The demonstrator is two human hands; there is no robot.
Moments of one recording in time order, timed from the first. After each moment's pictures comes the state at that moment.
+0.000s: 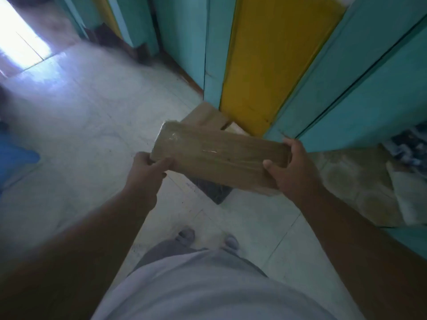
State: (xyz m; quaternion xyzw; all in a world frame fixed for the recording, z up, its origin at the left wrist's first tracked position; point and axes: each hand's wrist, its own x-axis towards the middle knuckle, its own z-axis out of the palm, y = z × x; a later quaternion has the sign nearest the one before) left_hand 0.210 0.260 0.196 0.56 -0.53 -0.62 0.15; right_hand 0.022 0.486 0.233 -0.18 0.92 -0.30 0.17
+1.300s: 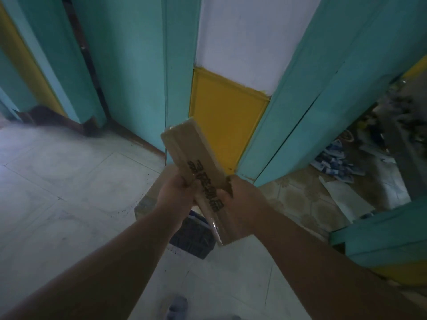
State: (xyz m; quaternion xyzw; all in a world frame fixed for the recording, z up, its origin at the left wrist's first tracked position) left_hand 0.142 0.205 0.290 0.30 -0.65 -0.70 0.05; right_hand 0.075 0.359 0.315 -0.21 0.95 -0.16 0.16
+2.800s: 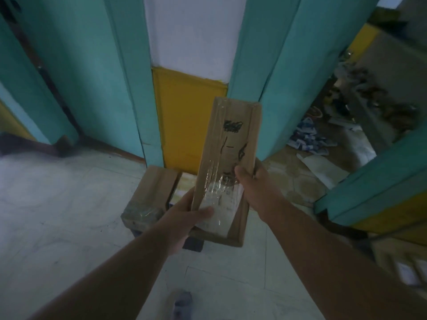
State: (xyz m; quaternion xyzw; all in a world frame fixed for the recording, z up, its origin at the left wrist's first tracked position) left_hand 0.195 0.268 0.288 0.10 -0.57 -0.79 -0.21; right_hand 0.112 0.448 0.336 -0.01 0.82 -0.56 0.09
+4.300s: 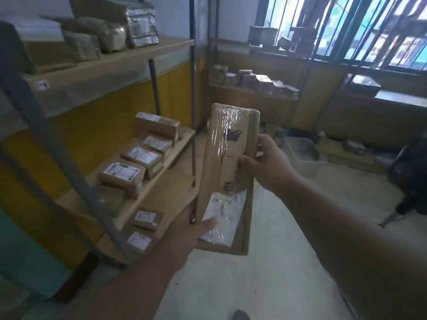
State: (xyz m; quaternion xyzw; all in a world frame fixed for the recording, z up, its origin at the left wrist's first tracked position) left_hand 0.333 1.315 0.318 -0.34 -0.54 -0.55 -0.54; right_hand 0.502 1.444 0.443 0.50 0.72 -0.33 -0.35
